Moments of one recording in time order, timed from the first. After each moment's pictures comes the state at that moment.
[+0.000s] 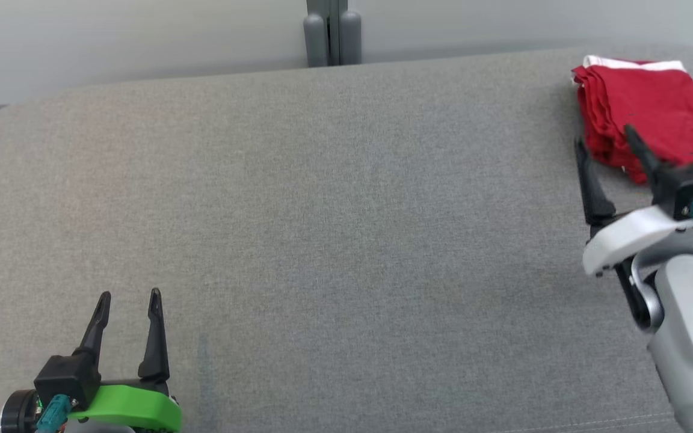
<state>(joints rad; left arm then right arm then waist) -0.02 0.10 0.03 0.22 -0.18 -0.12 -0.26 -0.51 -0.32 0.15 0.51 0.22 0.13 -0.26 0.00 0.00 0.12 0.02</state>
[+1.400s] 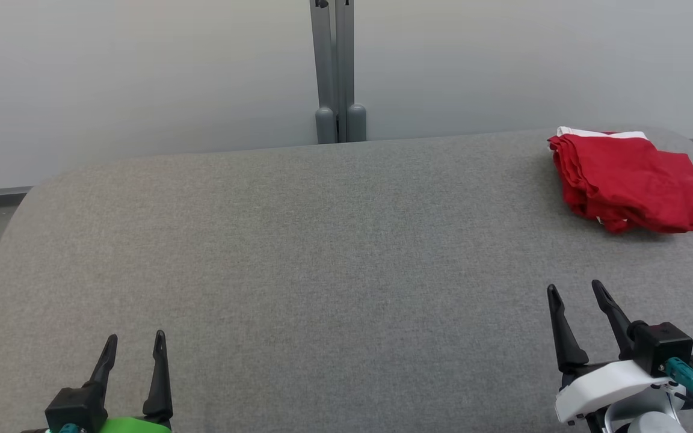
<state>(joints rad) 0.05 0.09 0.04 0.28 -0.17 -0.12 -0.26 -0.01 -0.13 0.05 0.25 0.20 0.13 -0.26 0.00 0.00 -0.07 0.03</state>
